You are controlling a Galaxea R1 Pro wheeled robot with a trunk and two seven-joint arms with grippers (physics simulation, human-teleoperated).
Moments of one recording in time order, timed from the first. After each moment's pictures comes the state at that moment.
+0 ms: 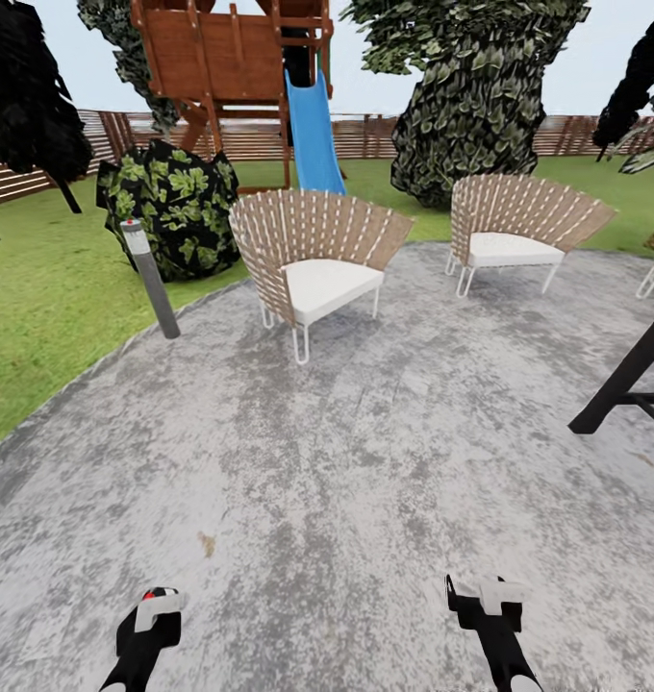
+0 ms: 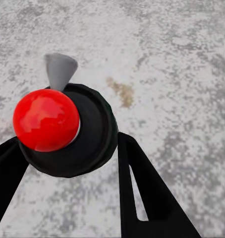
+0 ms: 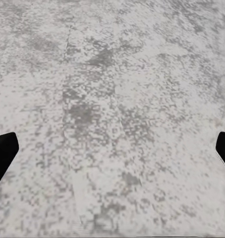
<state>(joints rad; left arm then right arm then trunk) -0.39 0.10 0.04 -0.31 0.07 -0.44 0.07 -0.26 -0.06 0.00 -0.65 0.04 -0.35 -0.15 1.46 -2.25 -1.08</state>
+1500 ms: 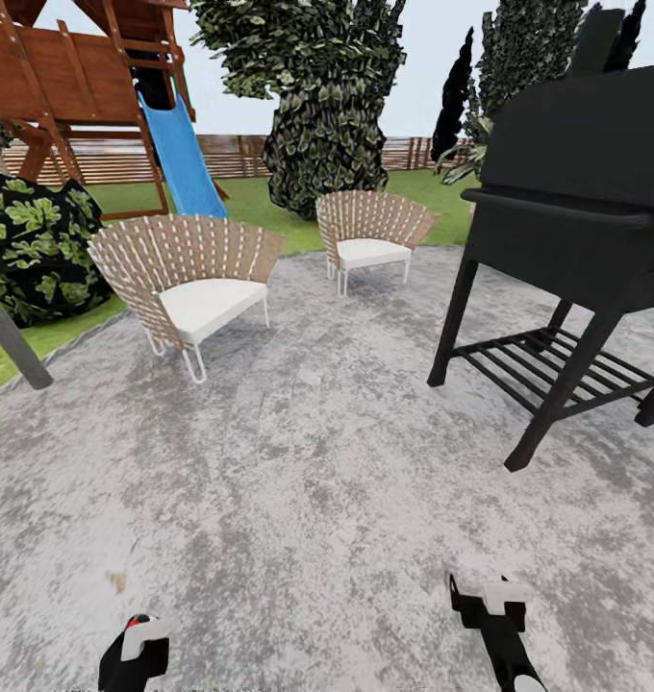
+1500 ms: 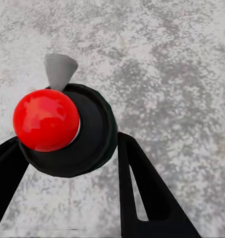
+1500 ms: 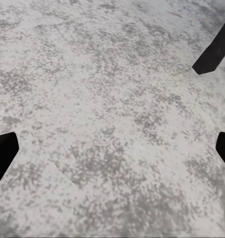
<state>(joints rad) -0.34 0.10 0.03 -0.31 0.06 -0.44 0.17 -0.26 -0.07 0.00 -0.65 0.05 -0.36 -0.15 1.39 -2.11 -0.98</state>
